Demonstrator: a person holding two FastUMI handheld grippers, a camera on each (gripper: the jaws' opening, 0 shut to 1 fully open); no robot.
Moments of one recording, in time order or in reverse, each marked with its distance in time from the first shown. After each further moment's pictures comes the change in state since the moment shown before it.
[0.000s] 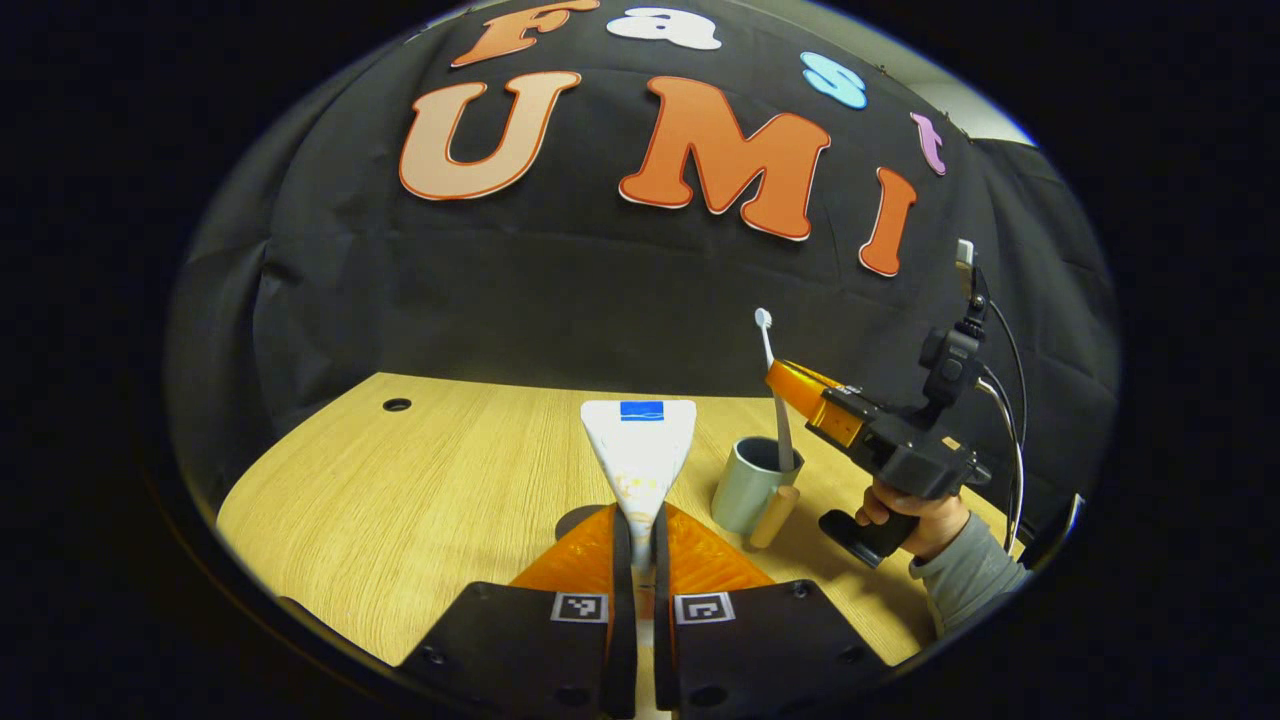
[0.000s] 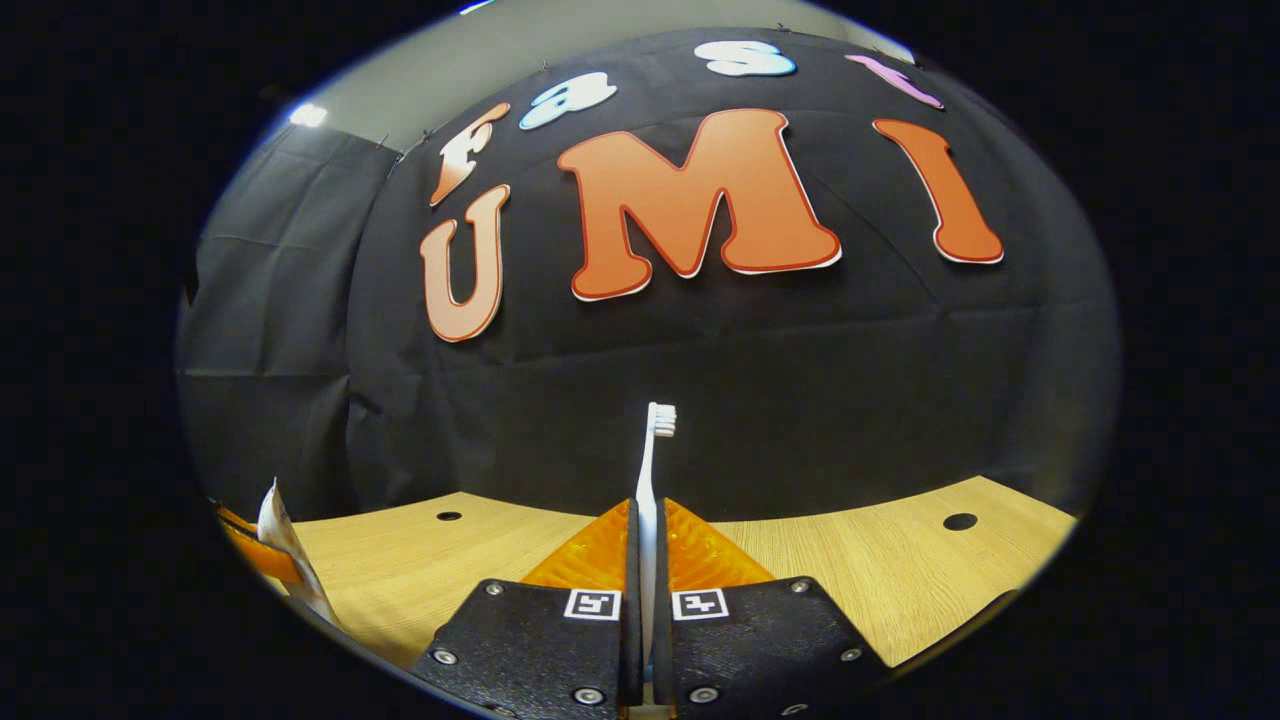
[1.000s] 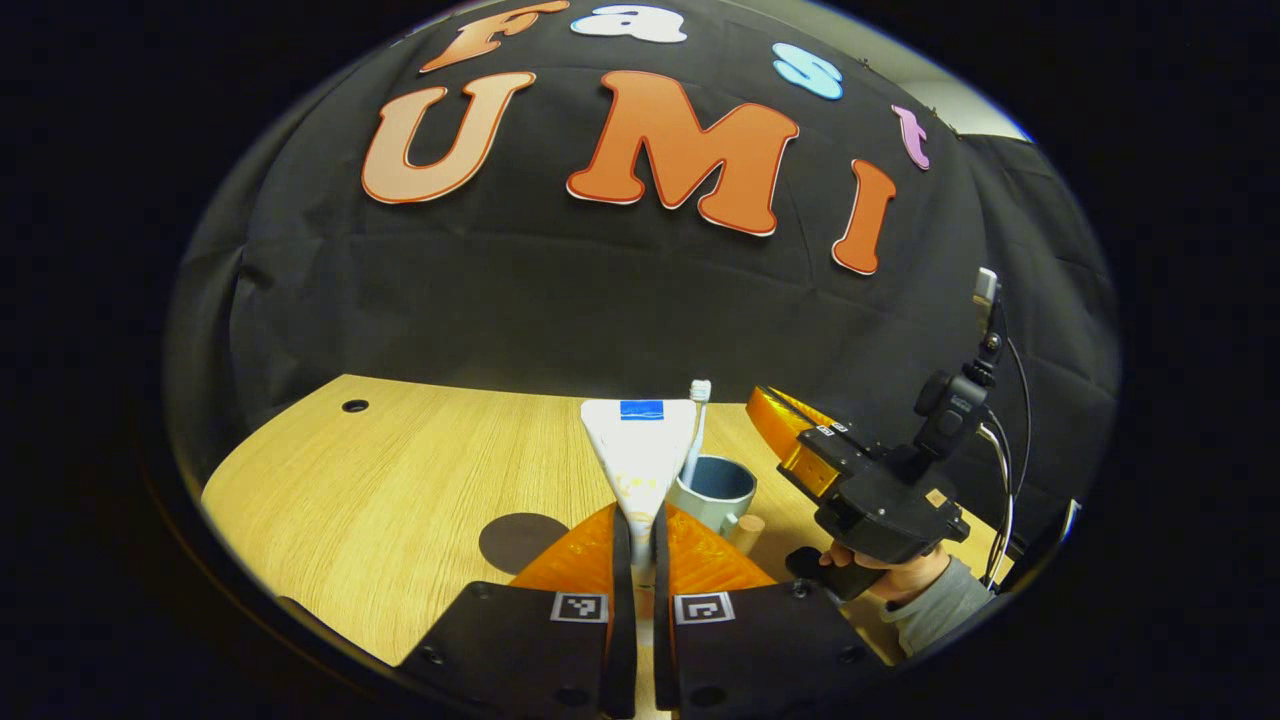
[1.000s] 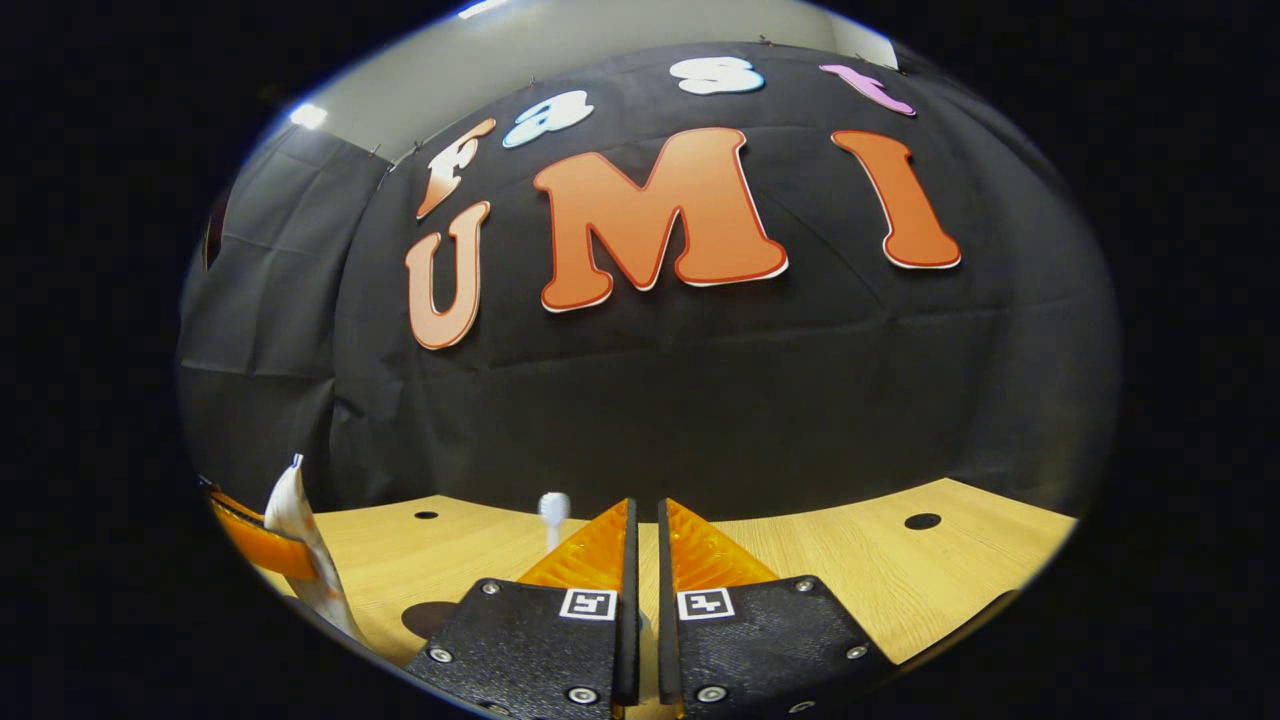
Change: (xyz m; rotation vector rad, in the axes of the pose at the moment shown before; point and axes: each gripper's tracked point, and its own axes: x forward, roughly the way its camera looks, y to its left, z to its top) left arm 0.033 -0.049 0.010 0.002 -0.004 -0.039; right arm -0.035 -0.042 -0.004 0.005 -0.059 -0.058
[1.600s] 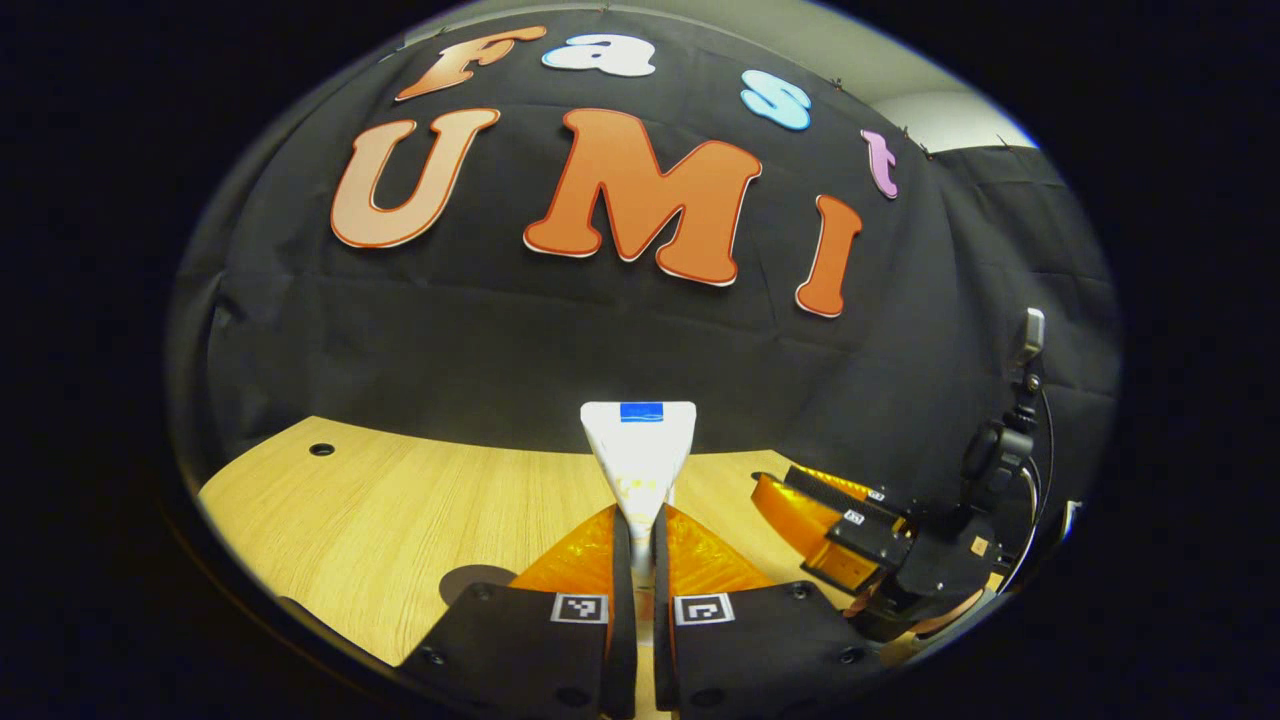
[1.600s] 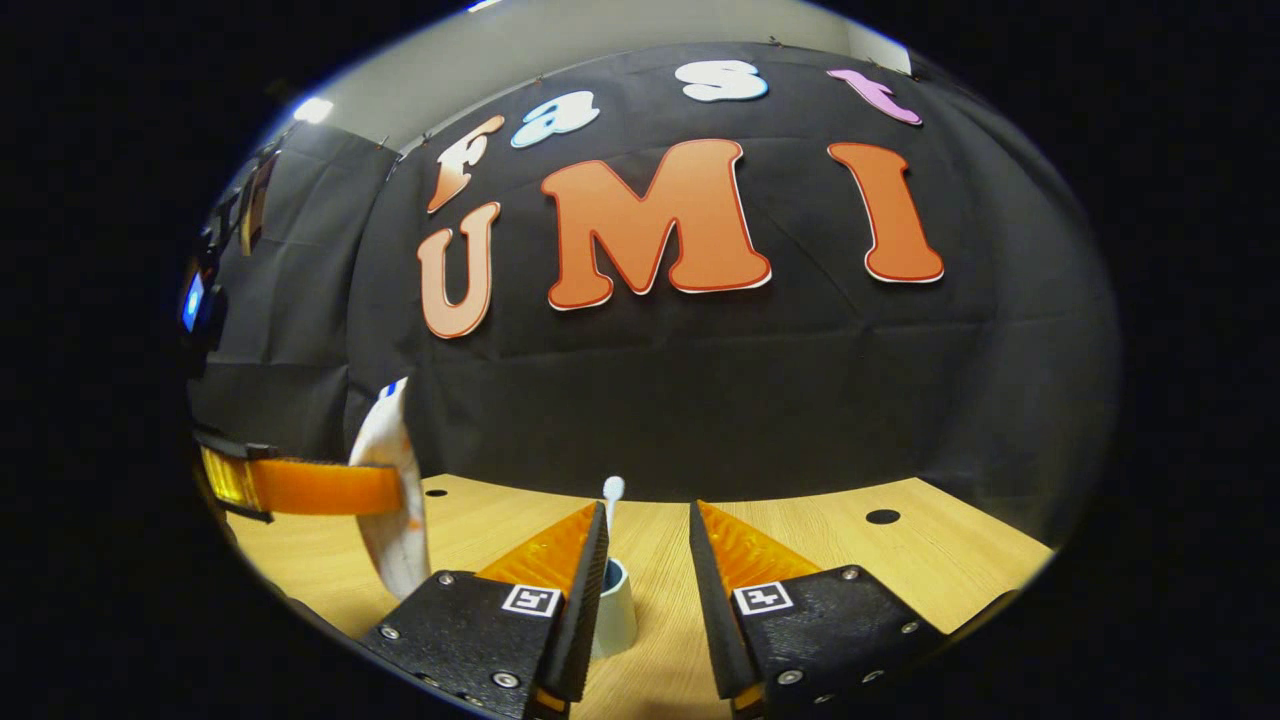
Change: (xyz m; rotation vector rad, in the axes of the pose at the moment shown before) left arm 0.068 -0.025 0.035 0.020 -0.170 -0.089; right arm -0.062 -0.011 0.013 -0.054 0.068 0.001
